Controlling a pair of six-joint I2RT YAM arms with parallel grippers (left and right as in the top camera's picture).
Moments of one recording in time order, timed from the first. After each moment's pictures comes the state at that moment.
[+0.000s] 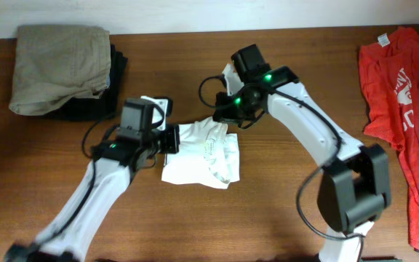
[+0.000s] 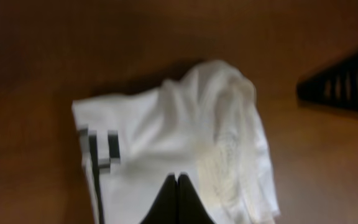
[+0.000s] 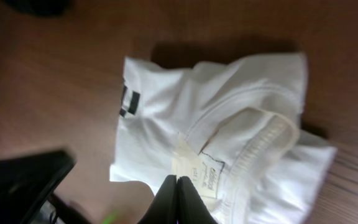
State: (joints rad) left arm -0.28 1.46 0.94 -0.38 0.25 -0.26; right arm 0.40 1.99 1.64 -0.88 -0.52 0.36
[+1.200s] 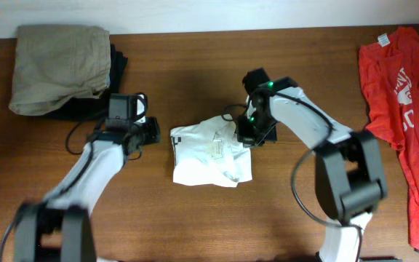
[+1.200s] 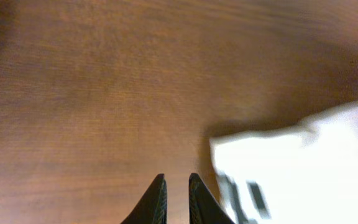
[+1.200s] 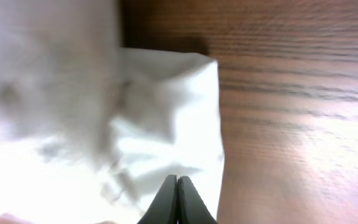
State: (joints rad) left arm -0.13 1.62 0.95 -0.33 0.12 -0.27; right arm 0.34 2.02 1.53 -1.06 -0.28 0.39
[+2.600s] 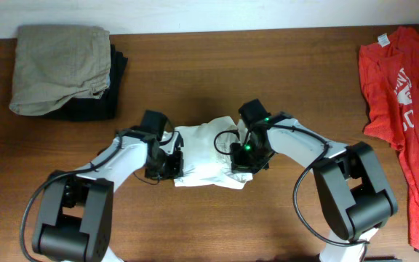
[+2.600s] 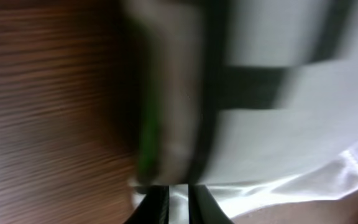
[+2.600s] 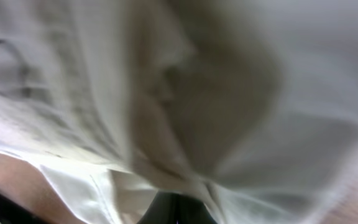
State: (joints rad) left arm -0.26 1.79 0.96 -0.68 0.36 -0.21; right arm 0.40 1.92 1.14 -0.76 -0.44 0.40
